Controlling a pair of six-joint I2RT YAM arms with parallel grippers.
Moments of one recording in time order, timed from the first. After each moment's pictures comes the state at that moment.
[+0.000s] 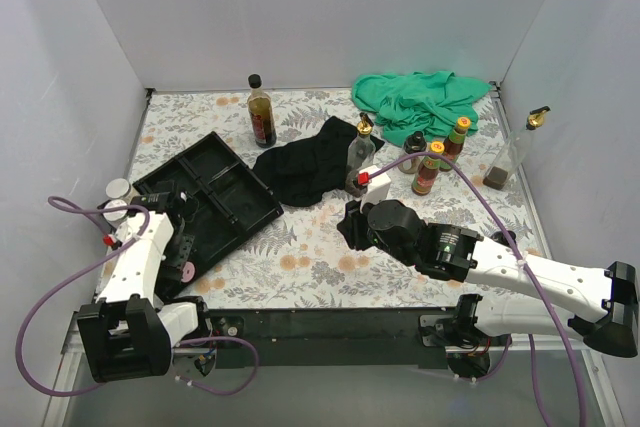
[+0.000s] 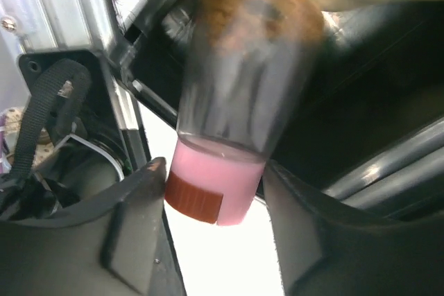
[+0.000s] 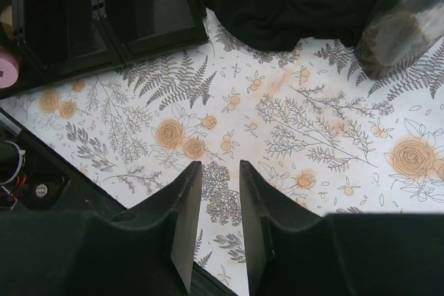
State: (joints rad) left arm 0.11 1.10 0.77 -1.29 -0.42 -1.36; right arm 1.20 1.01 0.86 -0.36 0.41 0.49
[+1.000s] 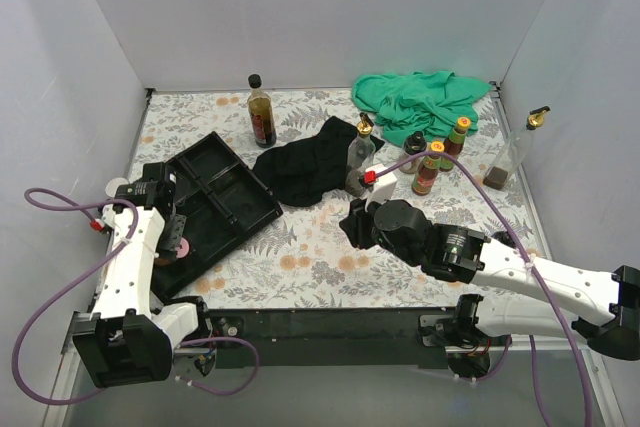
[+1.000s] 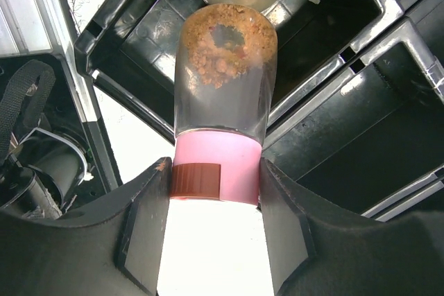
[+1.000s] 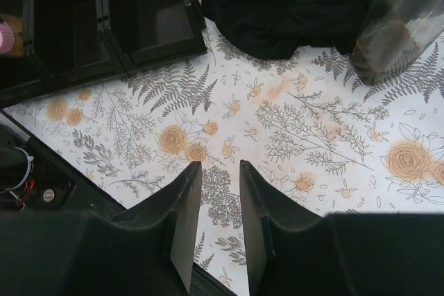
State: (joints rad) left arm 0.11 1.07 0.97 -1.33 -0.41 -1.36; right arm 1.20 0.98 0.86 -0.36 0.42 0.49
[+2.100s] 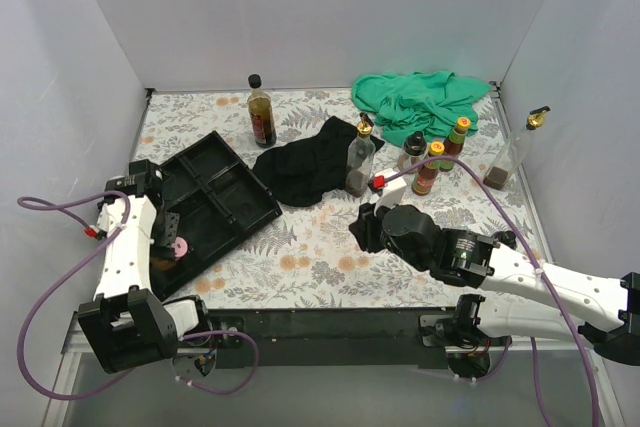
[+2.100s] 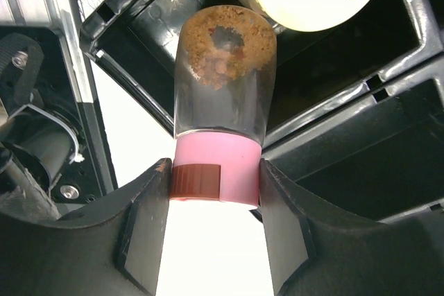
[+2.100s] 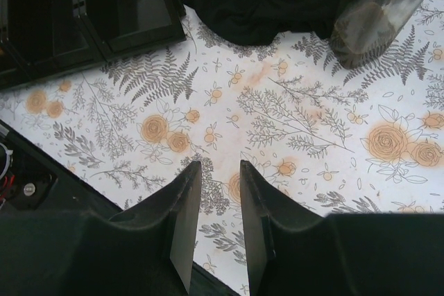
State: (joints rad) left arm 0.23 1.16 0.99 -1.33 -0.32 -1.36; right arm 1.20 0.91 0.82 -0.41 0.45 0.50
